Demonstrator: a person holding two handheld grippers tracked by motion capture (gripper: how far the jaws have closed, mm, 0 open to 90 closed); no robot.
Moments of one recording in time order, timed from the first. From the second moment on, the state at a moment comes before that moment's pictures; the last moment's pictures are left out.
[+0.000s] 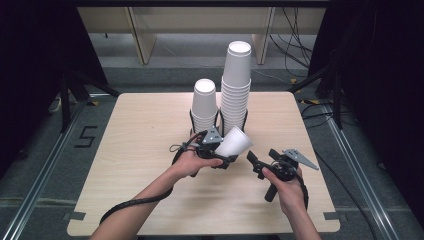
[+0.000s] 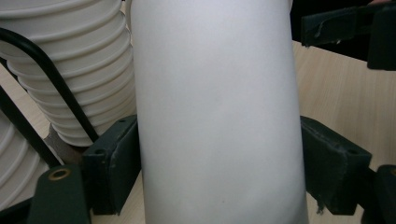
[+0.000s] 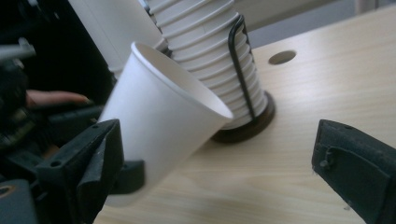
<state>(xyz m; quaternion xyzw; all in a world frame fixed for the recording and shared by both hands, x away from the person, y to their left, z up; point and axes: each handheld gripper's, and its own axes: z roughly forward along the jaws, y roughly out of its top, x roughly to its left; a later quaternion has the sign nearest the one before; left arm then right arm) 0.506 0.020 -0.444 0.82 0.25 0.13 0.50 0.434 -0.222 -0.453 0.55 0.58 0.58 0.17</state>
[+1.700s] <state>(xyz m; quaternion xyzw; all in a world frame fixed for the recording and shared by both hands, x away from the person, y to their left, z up) 0.502 0.007 -0.445 0.83 0.24 0.14 0.49 0.481 -0.176 -0.466 0.66 0.43 0.61 -0.04</state>
